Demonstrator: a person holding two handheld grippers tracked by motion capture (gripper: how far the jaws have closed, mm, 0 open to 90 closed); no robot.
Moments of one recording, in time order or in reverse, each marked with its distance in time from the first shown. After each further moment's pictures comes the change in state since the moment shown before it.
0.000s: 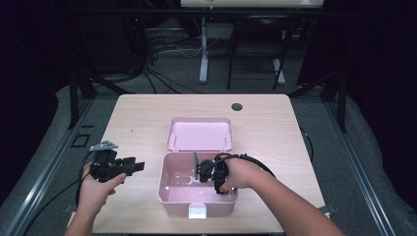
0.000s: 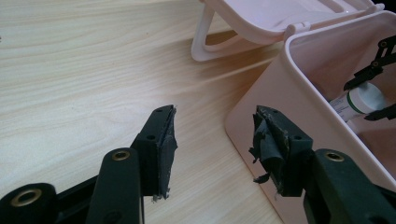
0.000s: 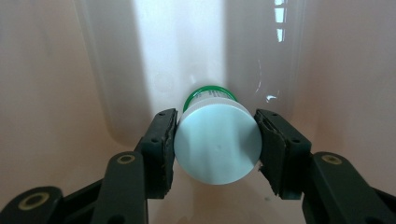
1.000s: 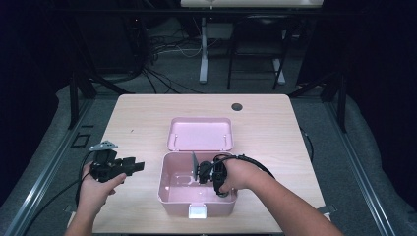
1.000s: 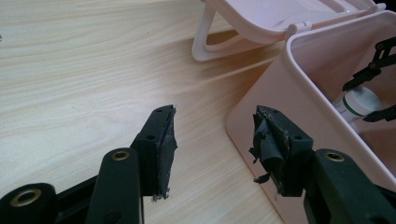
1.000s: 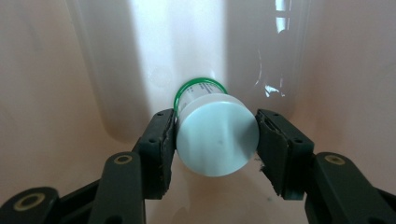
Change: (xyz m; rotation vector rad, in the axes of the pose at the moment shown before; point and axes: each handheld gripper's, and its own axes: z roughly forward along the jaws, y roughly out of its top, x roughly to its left) left arm 0.001 0.000 0.000 0.001 0.002 -0.003; right arm 0.001 0.003 0.004 0.040 -0.010 -0.001
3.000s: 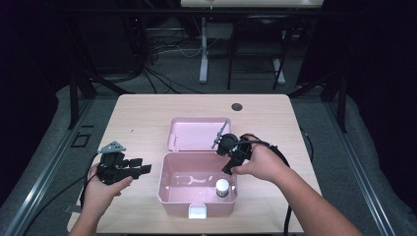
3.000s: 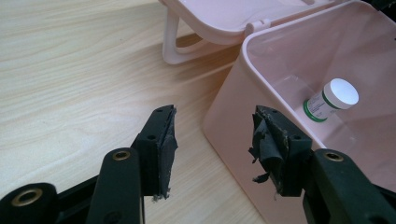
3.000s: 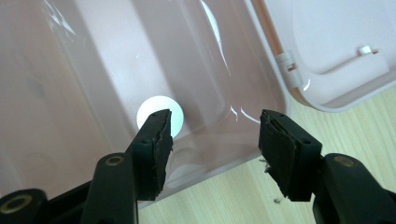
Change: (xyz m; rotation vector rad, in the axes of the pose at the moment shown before) left arm -0.024 0.004 0.003 0.007 -0.031 0.077; right arm -0.024 -0.064 -0.071 -0.353 -0.045 0.332
